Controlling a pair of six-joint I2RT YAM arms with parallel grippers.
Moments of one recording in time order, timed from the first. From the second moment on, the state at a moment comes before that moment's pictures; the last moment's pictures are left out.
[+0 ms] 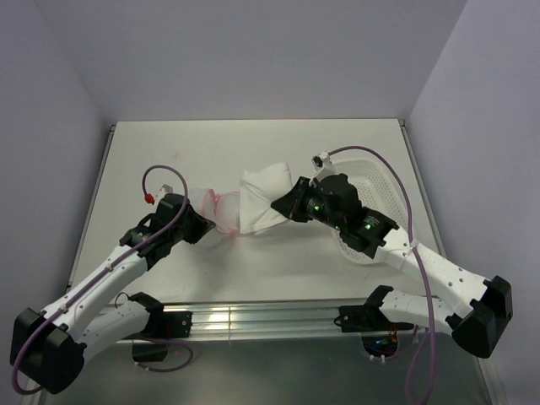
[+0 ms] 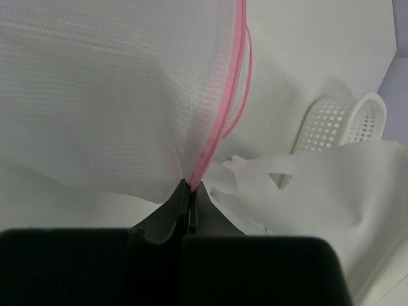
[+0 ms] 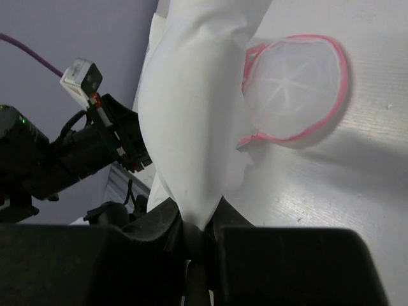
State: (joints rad) left arm -0.51 0.97 0.66 -0.43 -0.11 -1.23; right arm 0.76 1.01 0.88 -0.24 -0.02 0.84
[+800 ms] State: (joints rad) left arm -0.53 0.91 0.64 -0.45 -0.10 -1.16; right arm 0.80 1.53 0.87 0.24 -0.20 0.97
